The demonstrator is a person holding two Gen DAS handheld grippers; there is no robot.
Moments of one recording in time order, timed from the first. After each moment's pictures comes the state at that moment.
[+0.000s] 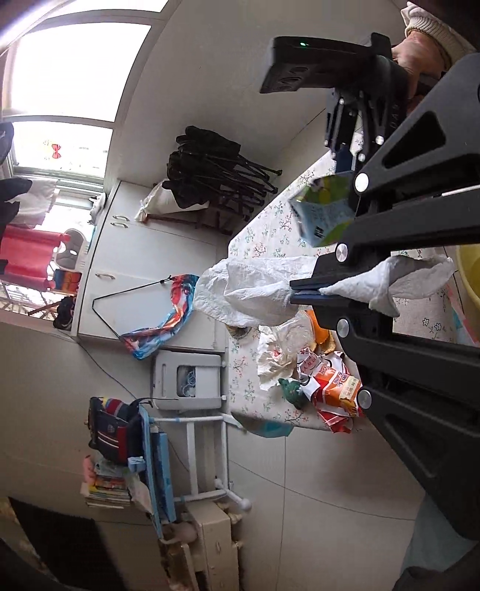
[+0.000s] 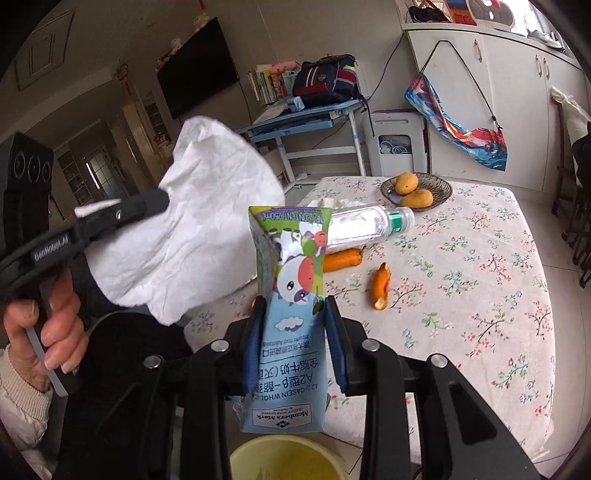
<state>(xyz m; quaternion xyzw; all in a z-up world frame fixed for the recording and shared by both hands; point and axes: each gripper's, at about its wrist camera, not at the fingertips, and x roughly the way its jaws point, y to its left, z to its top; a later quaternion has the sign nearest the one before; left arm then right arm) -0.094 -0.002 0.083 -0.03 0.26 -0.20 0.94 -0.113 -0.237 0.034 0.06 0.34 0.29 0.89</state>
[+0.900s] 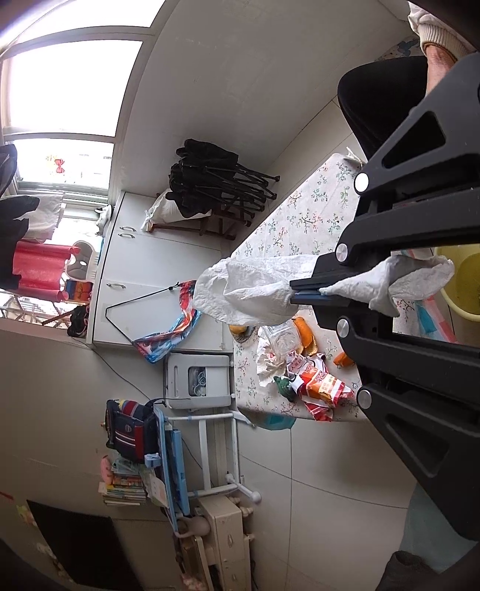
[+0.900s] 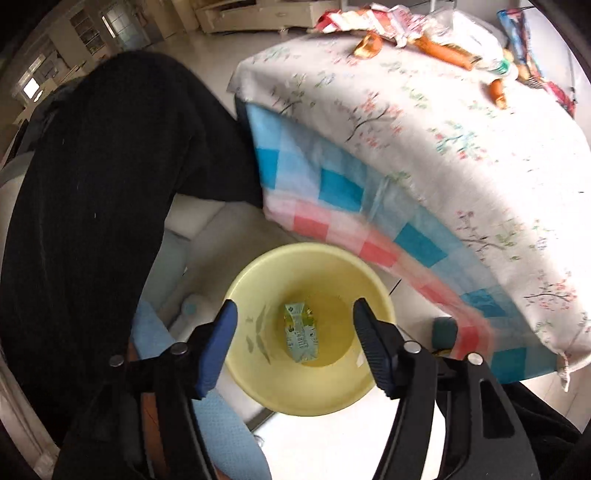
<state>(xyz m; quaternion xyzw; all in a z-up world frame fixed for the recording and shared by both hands) -0.177 0.005 0.108 -0.02 0.25 -0.19 0.95 -0.213 -0.161 -0.084 -0.13 0.54 0.31 0.77</state>
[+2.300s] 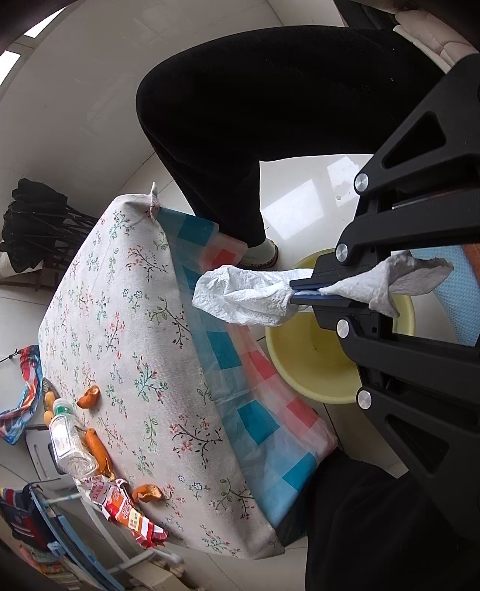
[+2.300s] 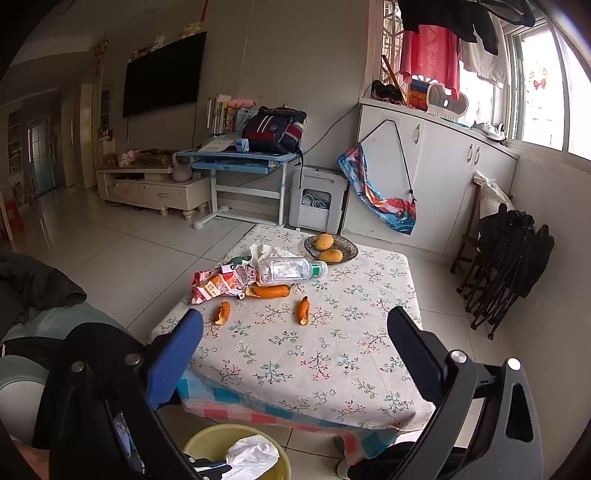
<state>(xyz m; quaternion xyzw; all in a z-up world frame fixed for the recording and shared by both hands) -0.229 -0.103 -0.078 0.09 0.51 -0.28 0.81 -0.232 -0.212 0.120 -0.06 0.25 0.10 0.96</state>
